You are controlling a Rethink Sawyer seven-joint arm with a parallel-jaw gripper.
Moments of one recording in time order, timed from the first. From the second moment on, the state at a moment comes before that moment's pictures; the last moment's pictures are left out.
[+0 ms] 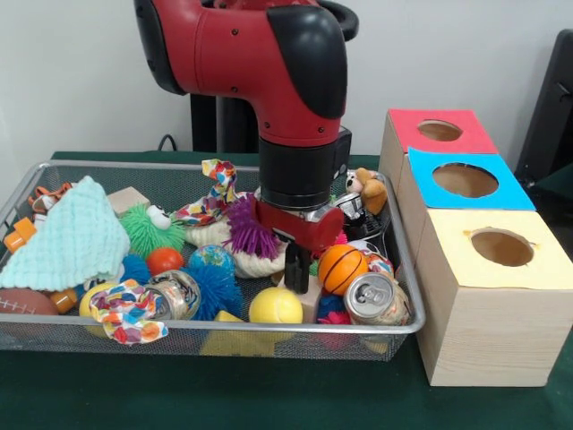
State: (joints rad) arm -0.29 -0.44 0.04 1.61 -0.02 0.25 2.27
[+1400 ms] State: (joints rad) arm -0.28 -0.47 0.05 1.68 -0.01 0.25 2.27
